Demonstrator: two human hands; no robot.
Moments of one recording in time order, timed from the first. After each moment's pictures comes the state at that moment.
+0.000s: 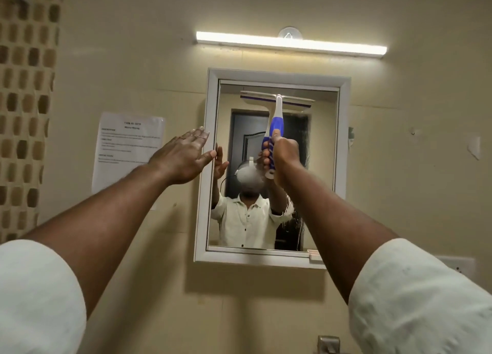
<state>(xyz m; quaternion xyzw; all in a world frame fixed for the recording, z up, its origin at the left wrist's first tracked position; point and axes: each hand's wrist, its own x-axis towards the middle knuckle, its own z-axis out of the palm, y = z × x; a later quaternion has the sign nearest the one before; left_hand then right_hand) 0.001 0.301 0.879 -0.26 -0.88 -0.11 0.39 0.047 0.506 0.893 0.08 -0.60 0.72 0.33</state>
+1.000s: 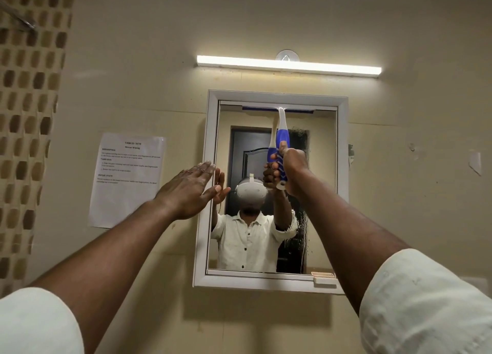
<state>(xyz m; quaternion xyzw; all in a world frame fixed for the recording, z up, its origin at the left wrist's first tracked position) -0.020 0.311 0.859 -0.29 -0.88 -0.10 0.36 0.034 0.533 0.917 0.08 -0.62 0.70 0.34</state>
